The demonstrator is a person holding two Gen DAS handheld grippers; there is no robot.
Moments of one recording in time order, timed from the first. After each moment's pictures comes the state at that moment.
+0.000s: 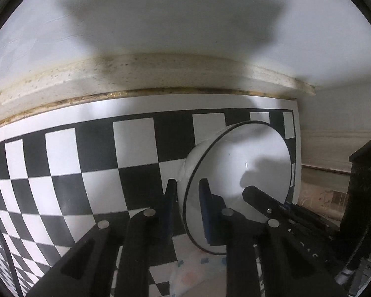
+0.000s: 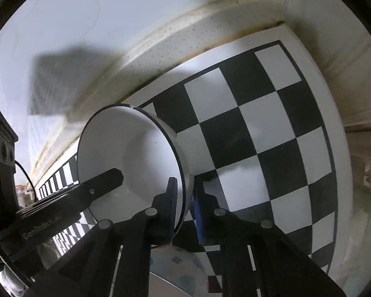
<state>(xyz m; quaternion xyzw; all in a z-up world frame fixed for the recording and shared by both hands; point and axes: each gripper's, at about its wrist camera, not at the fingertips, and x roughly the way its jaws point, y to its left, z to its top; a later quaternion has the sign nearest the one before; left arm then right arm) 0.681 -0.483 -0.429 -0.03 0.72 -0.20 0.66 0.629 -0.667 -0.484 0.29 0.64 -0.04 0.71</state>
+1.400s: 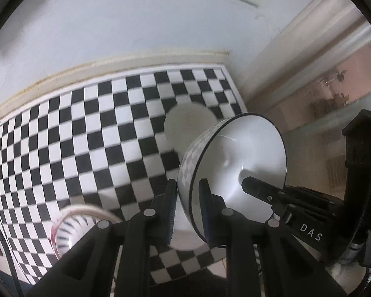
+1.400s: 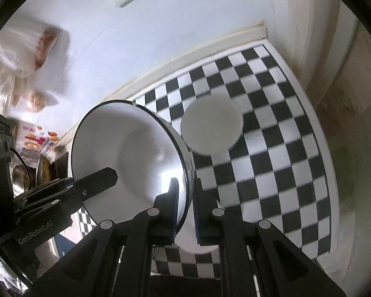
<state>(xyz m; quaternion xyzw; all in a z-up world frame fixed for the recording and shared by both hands) 0.442 -0.367 -0.250 0.03 0.62 -0.26 0.74 0.384 -0.558 -0.319 0.26 0.56 0.01 0.78</state>
